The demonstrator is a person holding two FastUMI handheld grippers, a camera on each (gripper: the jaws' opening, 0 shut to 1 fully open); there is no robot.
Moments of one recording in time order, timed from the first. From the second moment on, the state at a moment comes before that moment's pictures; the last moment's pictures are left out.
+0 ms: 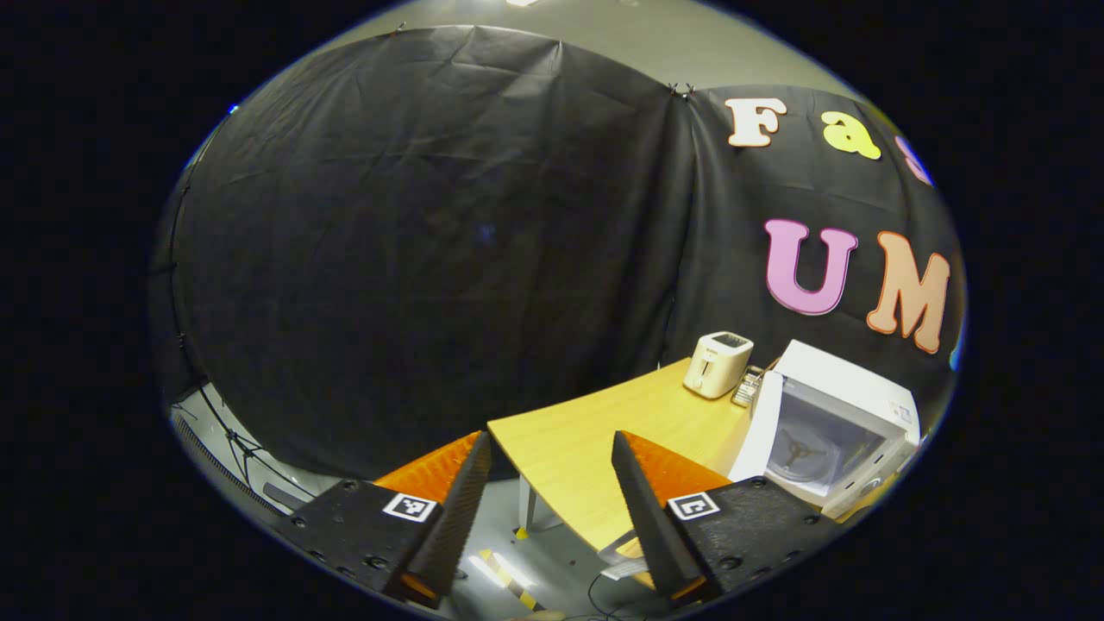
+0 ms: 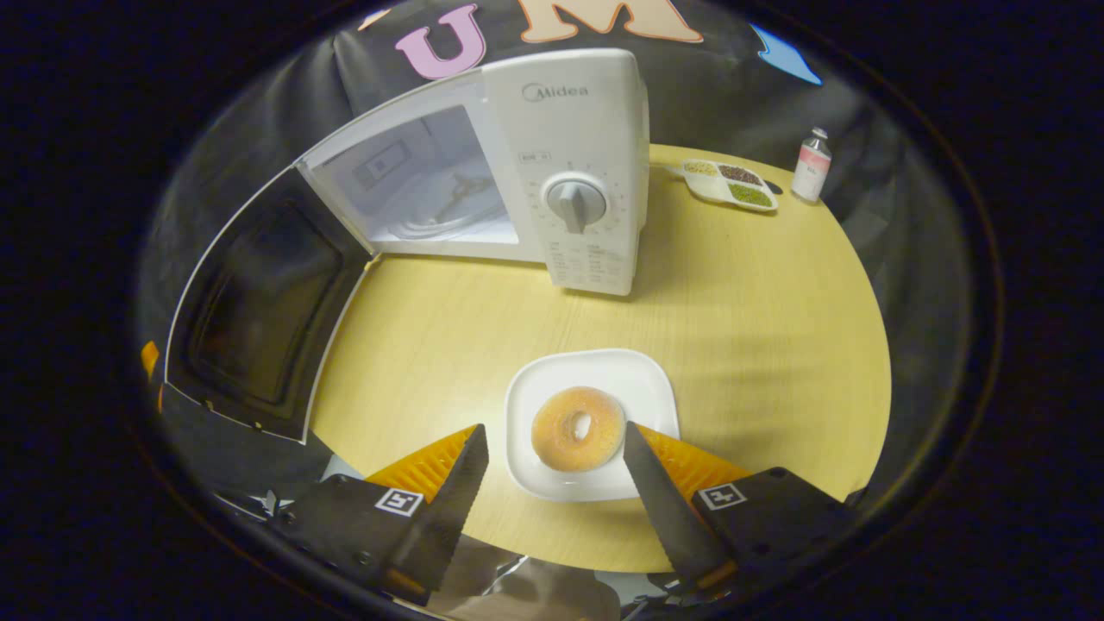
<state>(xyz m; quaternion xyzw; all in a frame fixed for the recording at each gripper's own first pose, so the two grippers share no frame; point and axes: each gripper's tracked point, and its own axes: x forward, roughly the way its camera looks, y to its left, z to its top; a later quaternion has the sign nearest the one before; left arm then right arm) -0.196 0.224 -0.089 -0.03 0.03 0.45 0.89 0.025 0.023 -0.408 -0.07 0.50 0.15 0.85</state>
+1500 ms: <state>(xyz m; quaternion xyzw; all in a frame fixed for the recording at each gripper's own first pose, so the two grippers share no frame) -0.124 0.232 -0.073 0.01 0.05 0.35 0.93 0.016 0.043 -0.429 -0.06 0.49 0.09 0.87</state>
